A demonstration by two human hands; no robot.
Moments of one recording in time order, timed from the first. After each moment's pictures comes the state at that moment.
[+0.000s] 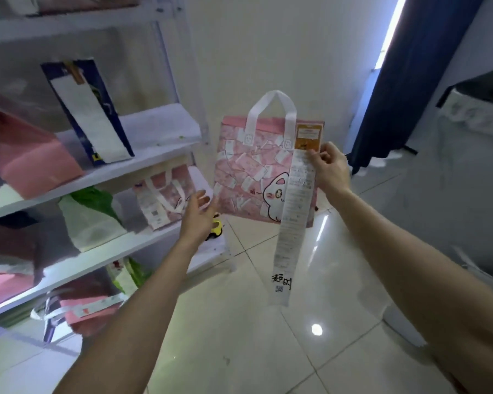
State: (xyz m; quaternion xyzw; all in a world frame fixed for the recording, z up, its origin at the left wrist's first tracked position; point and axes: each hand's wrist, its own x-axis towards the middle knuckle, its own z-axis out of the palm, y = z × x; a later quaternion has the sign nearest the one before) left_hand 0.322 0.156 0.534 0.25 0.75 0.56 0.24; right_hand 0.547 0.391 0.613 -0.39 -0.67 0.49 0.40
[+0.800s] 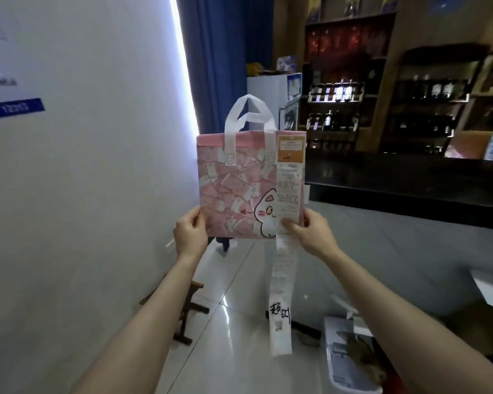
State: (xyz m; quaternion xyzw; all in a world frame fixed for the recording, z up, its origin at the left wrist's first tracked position) left_hand 0.489 0.697 0.635 0.54 0.58 0.57 0.22; right_hand 0.785 0.682 0.645 -0.57 -0.61 0.30 0.46
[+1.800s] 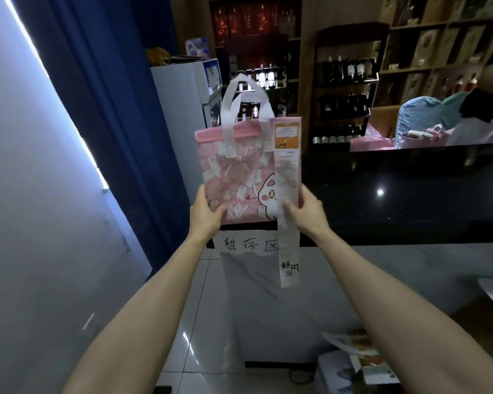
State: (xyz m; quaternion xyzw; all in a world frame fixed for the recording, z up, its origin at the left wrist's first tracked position) left_hand 0.639 1.129 0.624 0.71 0.46 0.43 0.31; right_hand 0.885 1.011 0.629 -0.68 -0.48 0.20 0.52
